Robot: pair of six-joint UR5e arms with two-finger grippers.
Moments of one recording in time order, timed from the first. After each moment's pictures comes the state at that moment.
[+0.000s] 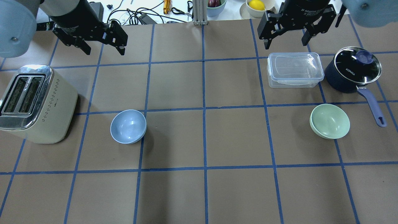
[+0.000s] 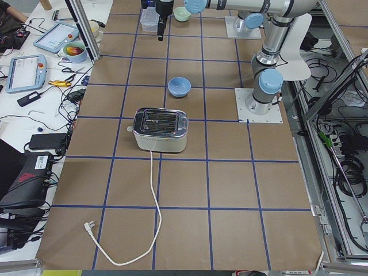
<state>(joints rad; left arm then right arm) -1.57 -1.62 -1.49 -1.46 1.56 0.06 1.63 -1.50 1.40 -1.57 -1.58 0.01</state>
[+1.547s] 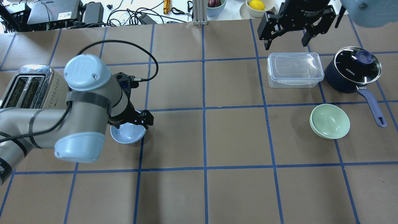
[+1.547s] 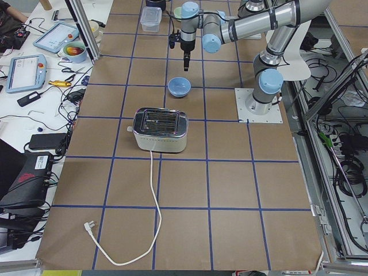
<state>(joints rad) -1.65 -1.53 -2.14 -0.99 1.62 -0.05 1.63 -1.49 1.40 -1.57 -1.58 0.01</state>
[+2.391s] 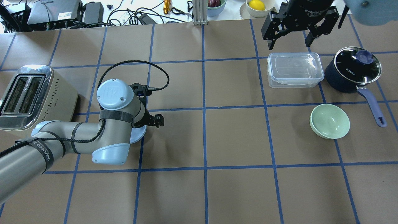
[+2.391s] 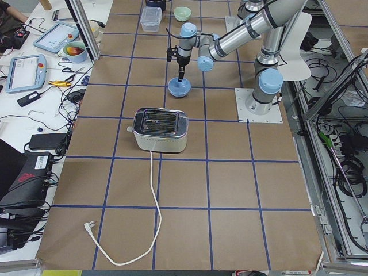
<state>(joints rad) -1.67 -1.76 -2.20 -0.62 1.62 -0.07 1.60 -1.49 1.41 -1.56 -1.58 0.01</state>
